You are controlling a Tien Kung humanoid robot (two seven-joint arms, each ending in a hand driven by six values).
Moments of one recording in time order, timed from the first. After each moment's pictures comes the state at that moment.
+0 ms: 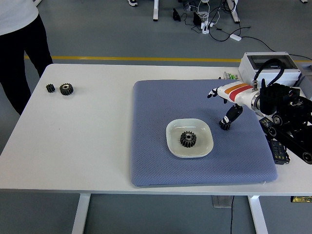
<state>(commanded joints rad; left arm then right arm) -0.14 0.00 -1.55 -0.18 1.41 0.22 0.11 1.02 -0.37 0.40 0.87 -1.85 0.09 0.02</state>
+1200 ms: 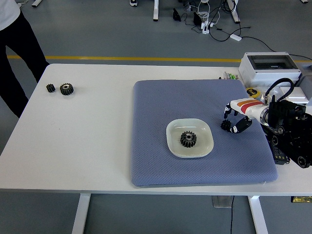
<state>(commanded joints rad) -0.15 0.00 -1.51 -0.18 1.38 0.22 0.11 0.99 -0.30 0.28 0.59 -1.68 -0.01 0.11</state>
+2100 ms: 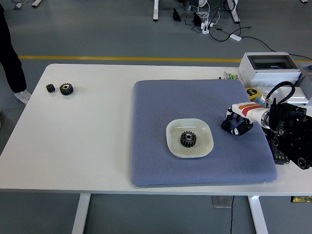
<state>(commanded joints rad) -0.15 0.00 -1.51 -0.18 1.39 0.22 0.11 0.97 -0.29 0.30 0.59 -1.67 0.03 0.10</state>
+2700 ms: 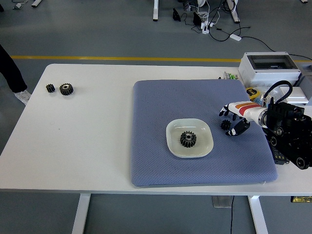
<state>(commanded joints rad) -0.15 0.00 -1.51 -0.18 1.39 0.22 0.11 0.97 -0.29 0.31 0.62 -1.68 0.01 0.11</state>
